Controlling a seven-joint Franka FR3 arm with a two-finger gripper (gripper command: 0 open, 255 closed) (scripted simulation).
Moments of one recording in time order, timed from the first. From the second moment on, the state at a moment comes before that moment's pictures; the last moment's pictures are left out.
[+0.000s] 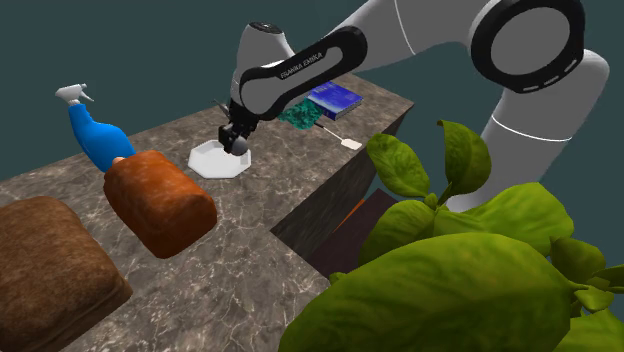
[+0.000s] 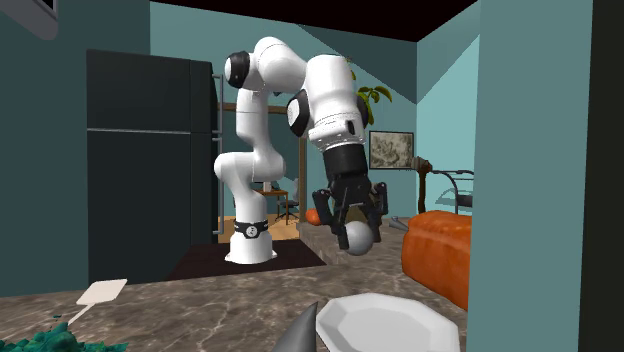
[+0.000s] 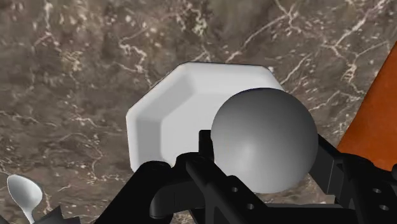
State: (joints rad) arm 0.11 0.17 0.16 -2.13 0.06 2.53 0.03
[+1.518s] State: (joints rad) arm 0.12 0.50 0.13 -1.83 0.01 2.56 0.03
